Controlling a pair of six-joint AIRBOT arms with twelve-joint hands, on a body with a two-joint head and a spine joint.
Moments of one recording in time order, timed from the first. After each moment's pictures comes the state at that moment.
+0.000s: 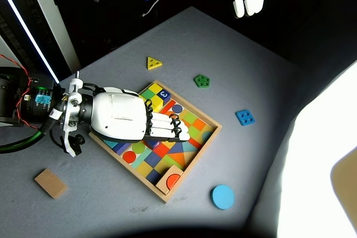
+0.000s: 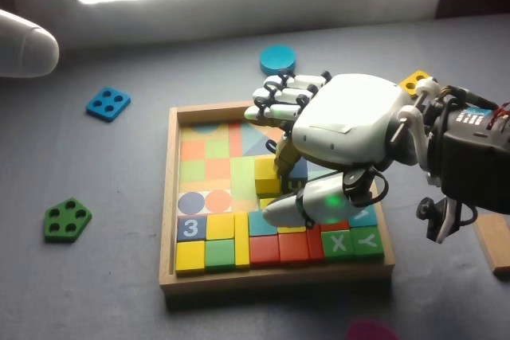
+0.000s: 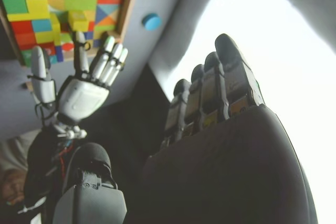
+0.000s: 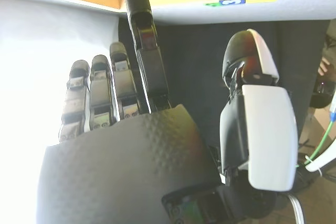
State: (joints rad) left arm -0.66 -0.50 0.73 0.36 1.14 0.87; right arm -0.40 -1.25 1.12 0.29 0.22 -1.52
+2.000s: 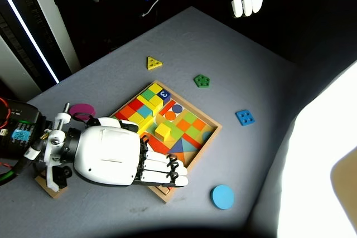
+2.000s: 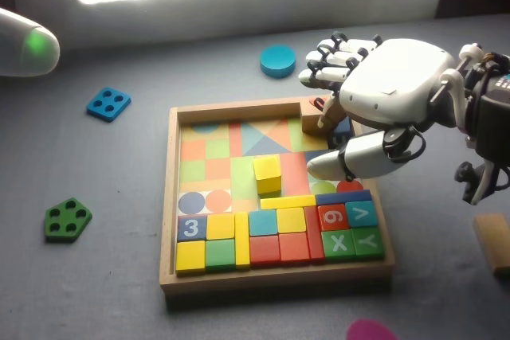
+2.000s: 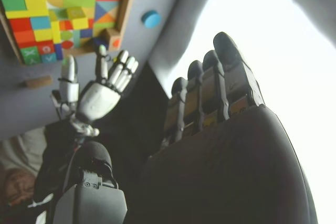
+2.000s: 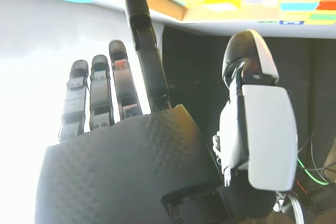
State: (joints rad) left arm -0.66 -0.50 0.73 0.36 1.14 0.87; right arm -0.40 -1.23 1.24 0.29 0.23 -1.52
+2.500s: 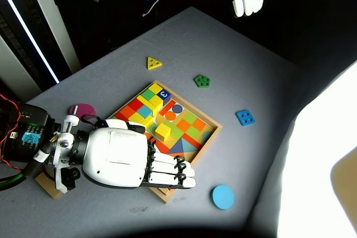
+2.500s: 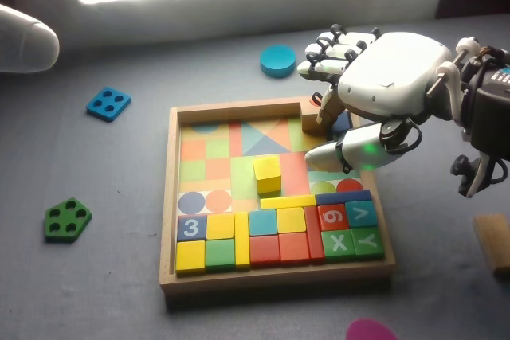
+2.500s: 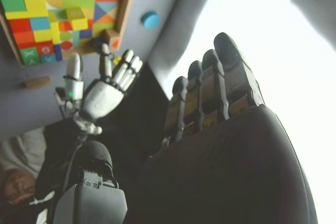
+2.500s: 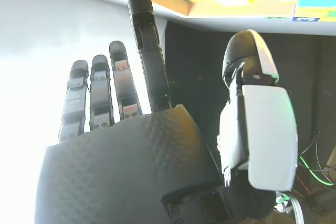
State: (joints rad) left arm -0.67 -0.50 0.72 0.36 1.14 0.87; right arm -0.39 -1.25 1.28 0.29 0.23 -1.52
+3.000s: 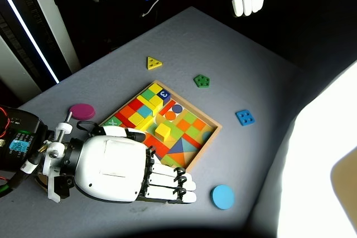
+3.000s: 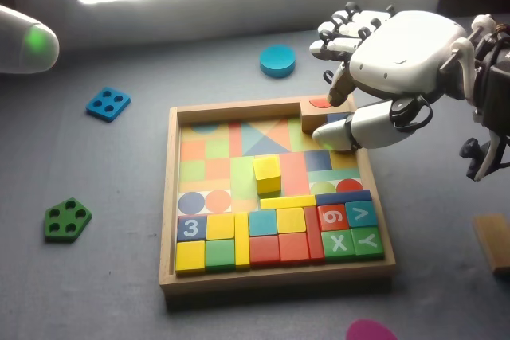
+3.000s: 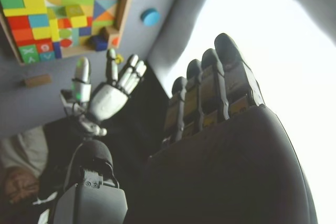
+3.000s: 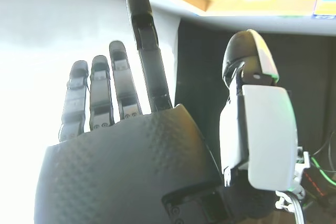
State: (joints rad) left arm -0.67 -0.50 0.72 0.36 1.14 0.87; right arm -0.35 -1.23 1.28 0.29 0.22 -1.49
